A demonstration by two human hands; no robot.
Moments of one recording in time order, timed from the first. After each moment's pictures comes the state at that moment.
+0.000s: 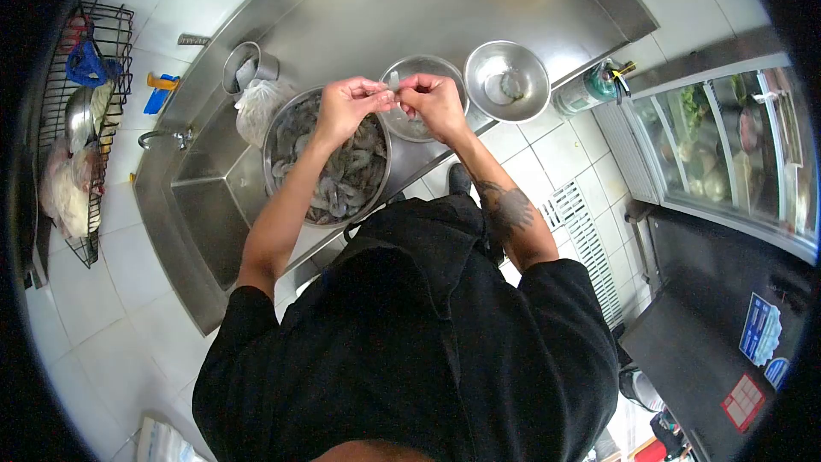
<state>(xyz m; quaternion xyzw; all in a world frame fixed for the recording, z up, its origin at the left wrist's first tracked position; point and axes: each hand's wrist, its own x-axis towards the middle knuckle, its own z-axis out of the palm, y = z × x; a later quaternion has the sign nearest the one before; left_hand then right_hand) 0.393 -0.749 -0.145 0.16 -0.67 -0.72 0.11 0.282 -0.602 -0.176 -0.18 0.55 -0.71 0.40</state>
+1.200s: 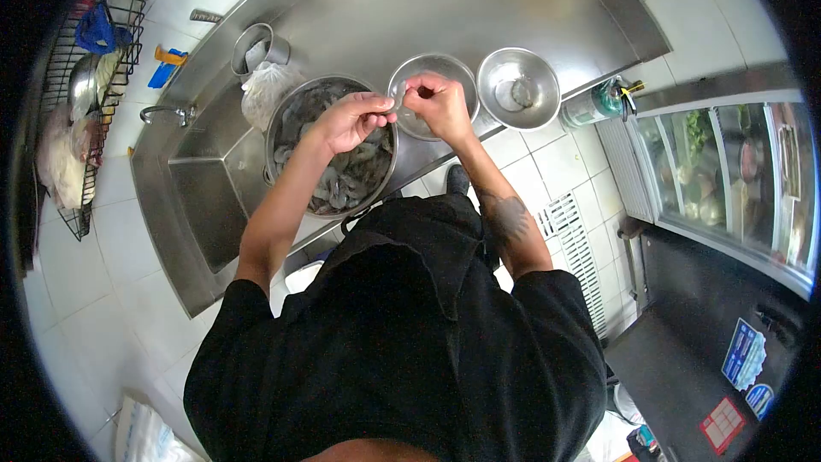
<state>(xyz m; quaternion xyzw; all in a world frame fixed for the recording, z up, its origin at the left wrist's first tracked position) 0.419 -0.767 -0.151 0.22 -0.38 -0.89 -0.09 0.290 -0.607 -0.172 -0.32 0.64 -0.65 0.25</state>
